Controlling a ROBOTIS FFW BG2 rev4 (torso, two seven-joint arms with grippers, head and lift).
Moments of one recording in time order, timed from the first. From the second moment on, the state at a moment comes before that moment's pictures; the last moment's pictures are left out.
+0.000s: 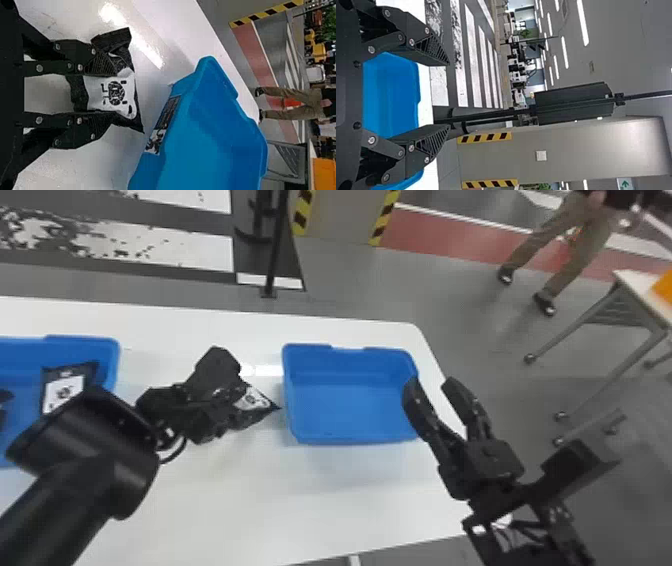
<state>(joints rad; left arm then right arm) -0.27 0.05 -0.50 -1.23 -0.24 0.42 -0.54 0.75 0.00 -0.28 -2.35 -0.30 0.11 0.30</state>
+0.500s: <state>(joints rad) -0.24 0.08 -0.41 -1.32 -0.23 0.29 -0.60 0.76 0.00 -0.28 -2.35 -0.30 0.11 0.30</state>
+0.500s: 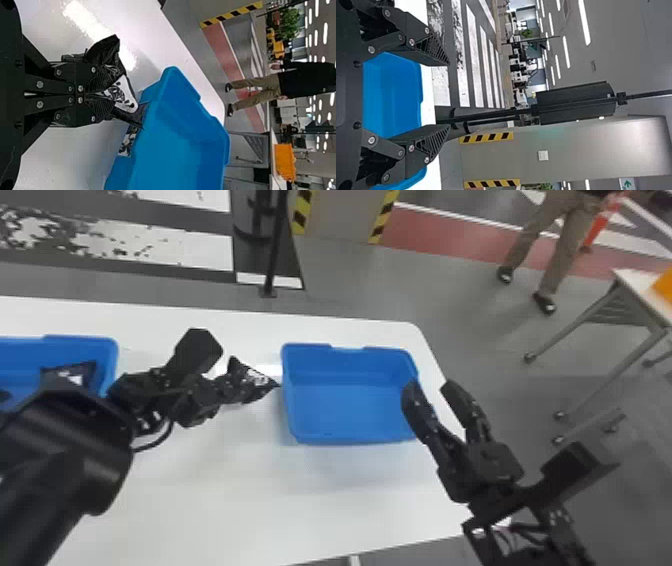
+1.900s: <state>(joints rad) 0.18 0.13 0.18 -1.90 -0.28 0.42 -0.67 0.78 0.00 -0.28 -2.38 -0.31 0.11 0.30</state>
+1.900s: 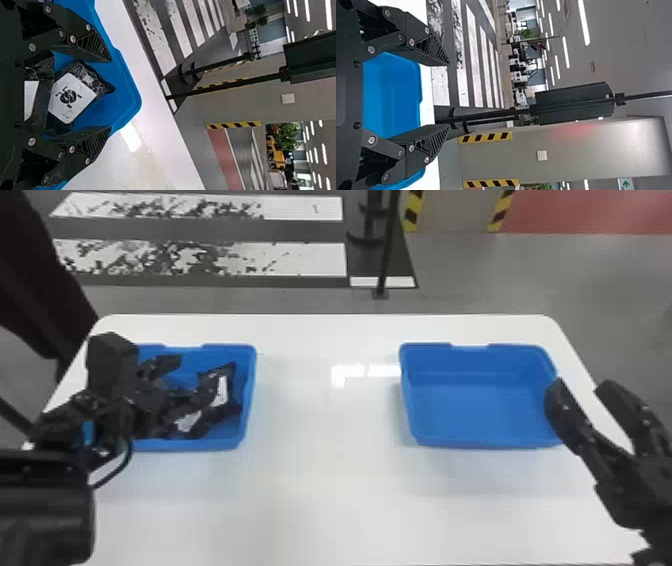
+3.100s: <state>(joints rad) 0.84 0.01 0.34 -2.29 0.29 -0.19 -0.25 0.81 0.00 -0.28 -2.40 -0.32 0.11 0.30</state>
